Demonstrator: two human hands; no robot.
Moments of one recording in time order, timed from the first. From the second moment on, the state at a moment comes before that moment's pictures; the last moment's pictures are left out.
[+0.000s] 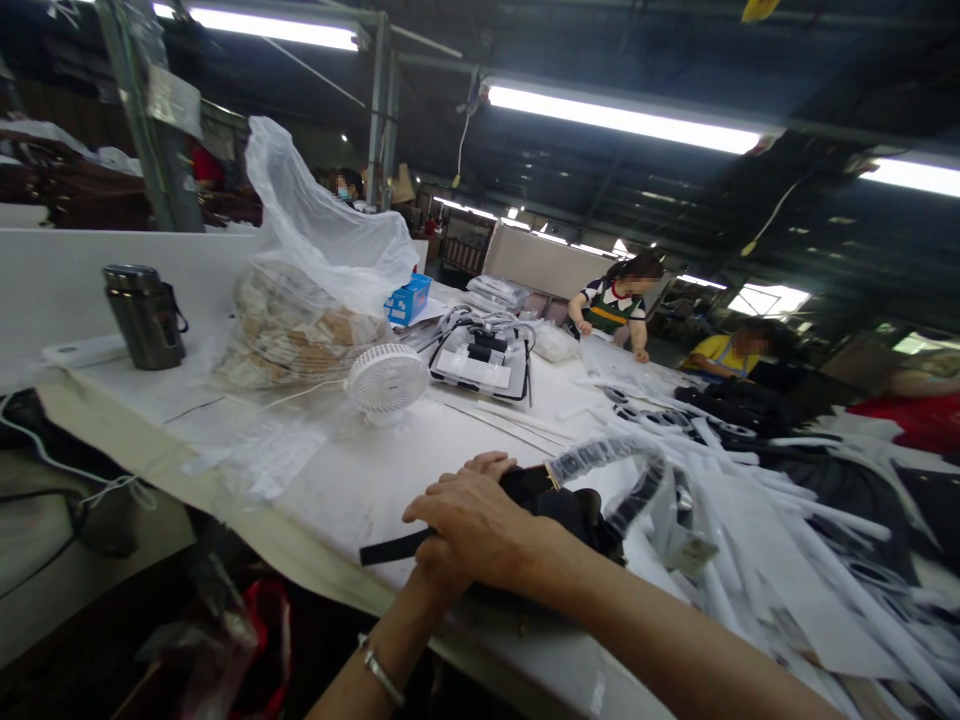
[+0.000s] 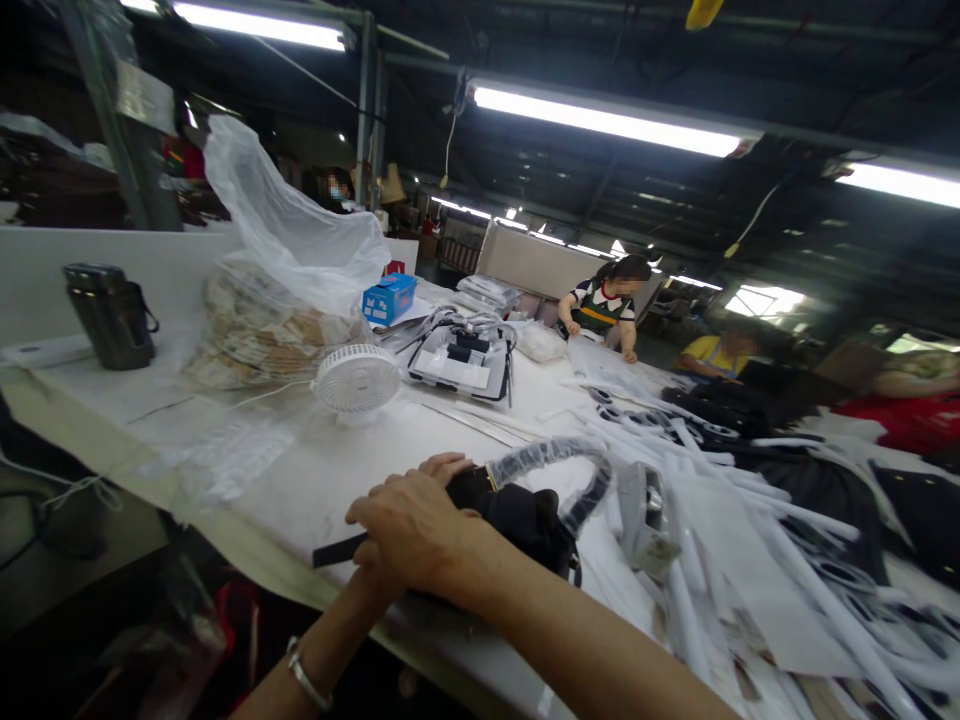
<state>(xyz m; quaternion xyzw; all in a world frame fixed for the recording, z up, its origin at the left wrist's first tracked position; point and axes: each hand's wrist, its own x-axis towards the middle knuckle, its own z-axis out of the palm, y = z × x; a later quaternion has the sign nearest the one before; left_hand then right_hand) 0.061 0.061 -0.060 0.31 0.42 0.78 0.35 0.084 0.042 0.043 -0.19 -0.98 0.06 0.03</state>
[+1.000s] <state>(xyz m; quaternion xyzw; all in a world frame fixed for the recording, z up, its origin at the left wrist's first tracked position) 0.031 0.025 -0.046 0.63 0.53 0.56 0.09 0.225 0.102 0.127 -0.42 -0.87 0.24 0.08</state>
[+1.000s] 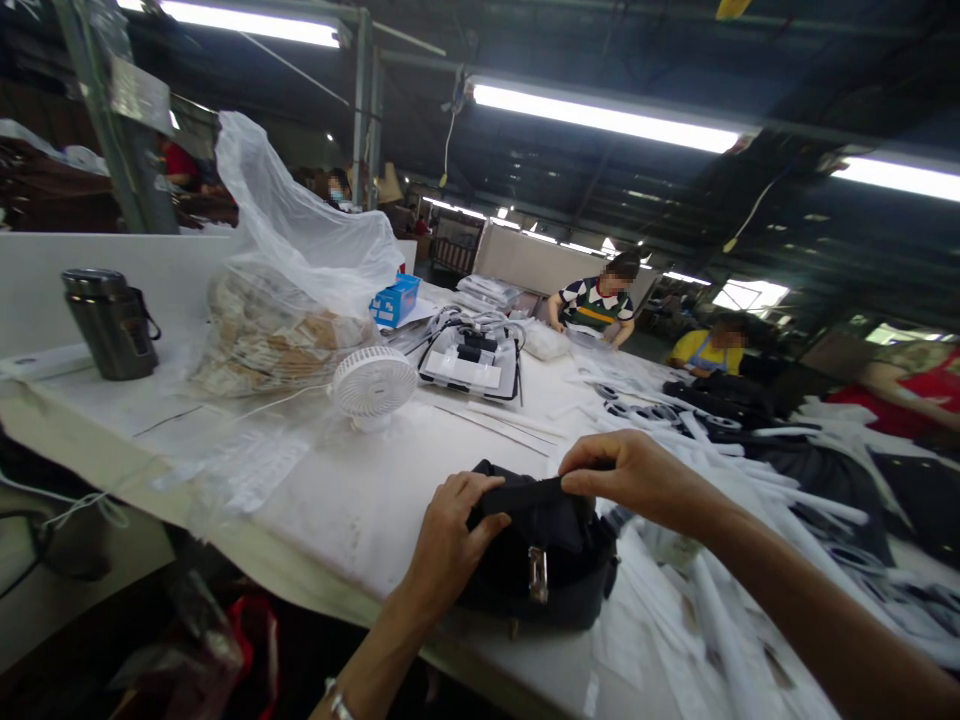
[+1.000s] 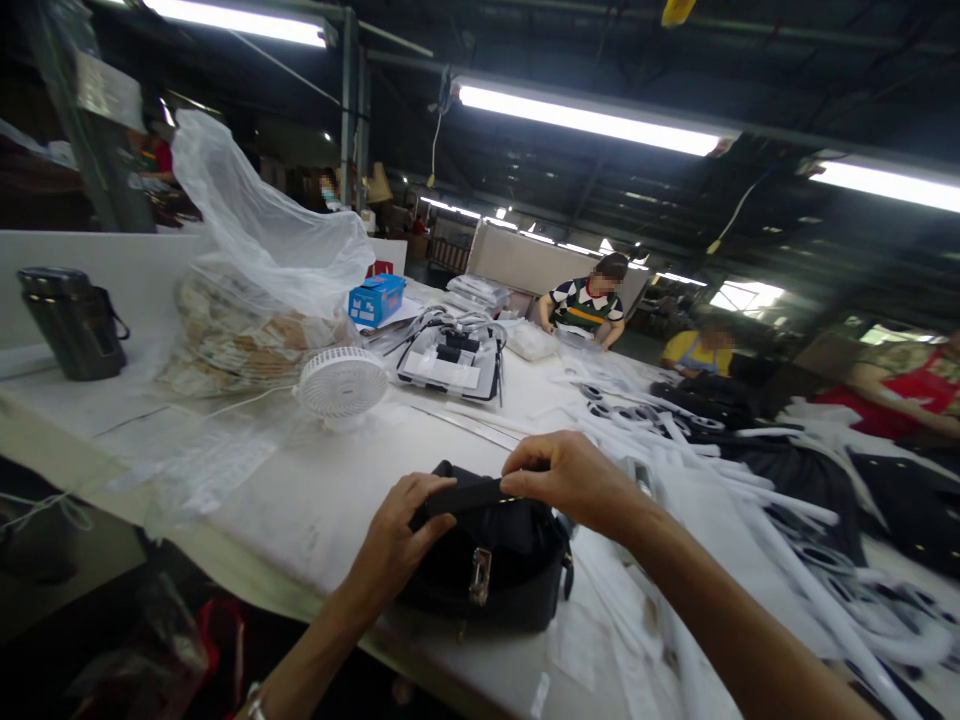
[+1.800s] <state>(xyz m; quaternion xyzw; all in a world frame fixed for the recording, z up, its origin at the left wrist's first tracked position) 0.024 0.015 -0.039 0.69 0.43 0.56 -0.14 0.204 0.061 0.101 -0.28 -0.96 -0.04 0.04</state>
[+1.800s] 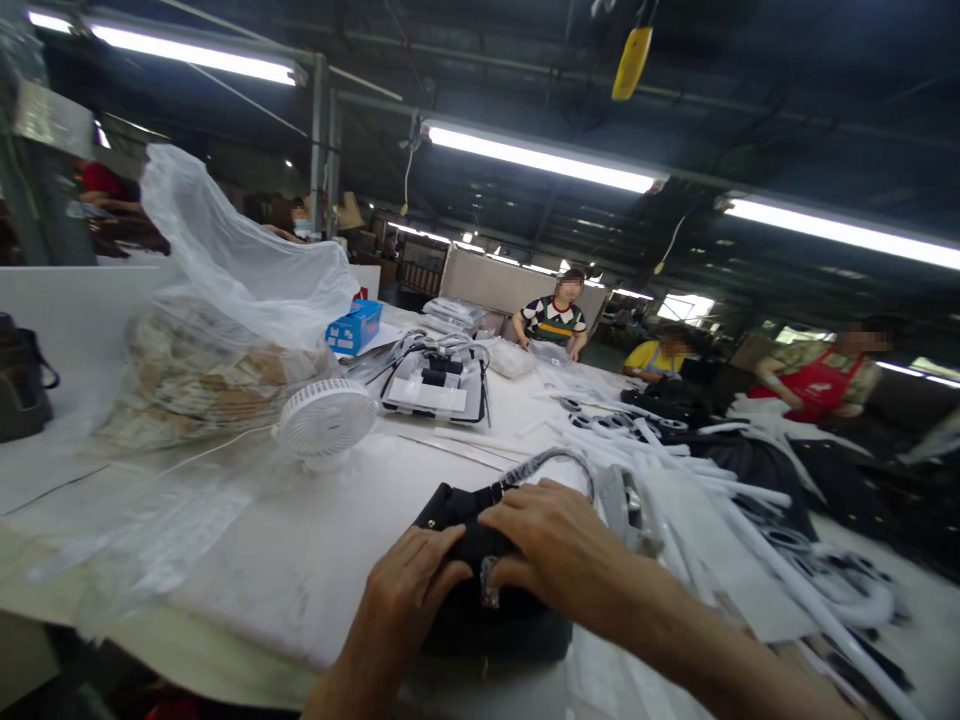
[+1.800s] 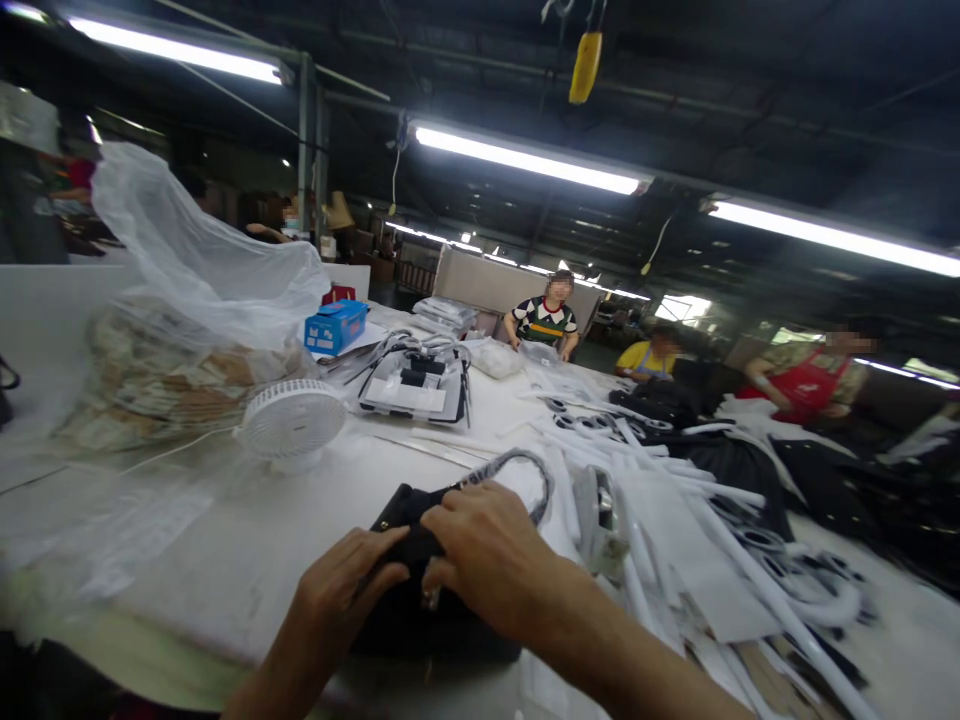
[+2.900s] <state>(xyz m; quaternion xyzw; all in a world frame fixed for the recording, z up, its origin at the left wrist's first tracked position) 0.017 0.026 -0.025 0.63 0.55 0.54 0.11 0.209 0.077 0.084 -0.26 -0.94 0.00 0.21</state>
